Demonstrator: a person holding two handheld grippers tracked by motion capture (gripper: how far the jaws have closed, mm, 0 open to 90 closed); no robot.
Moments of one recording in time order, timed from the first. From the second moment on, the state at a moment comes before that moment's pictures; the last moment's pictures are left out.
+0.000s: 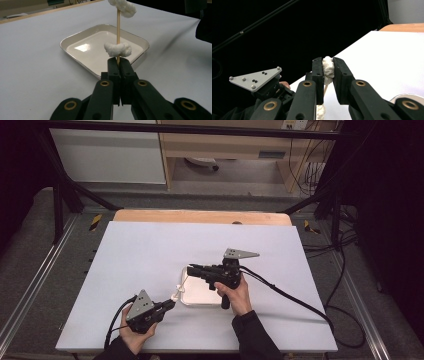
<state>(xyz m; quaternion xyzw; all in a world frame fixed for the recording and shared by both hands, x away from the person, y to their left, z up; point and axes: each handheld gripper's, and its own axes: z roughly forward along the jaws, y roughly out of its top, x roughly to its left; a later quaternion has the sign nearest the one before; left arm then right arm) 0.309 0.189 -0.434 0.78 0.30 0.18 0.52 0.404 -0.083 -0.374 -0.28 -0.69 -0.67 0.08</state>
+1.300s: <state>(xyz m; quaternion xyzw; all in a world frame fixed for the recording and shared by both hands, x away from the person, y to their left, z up) 0.308 0.187 -0.435 0.77 0.31 0.17 0.53 0.395 -0.075 -0.387 -0.26 -0.68 -0.69 0.07</state>
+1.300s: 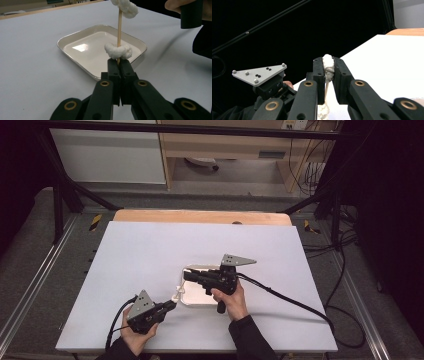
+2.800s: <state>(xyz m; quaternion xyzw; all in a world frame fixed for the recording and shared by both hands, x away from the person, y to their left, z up) 0.306 0.186 -0.432 0.77 0.30 0.17 0.54 0.389 -0.073 -0.394 -0.25 -0.67 -0.70 0.07</state>
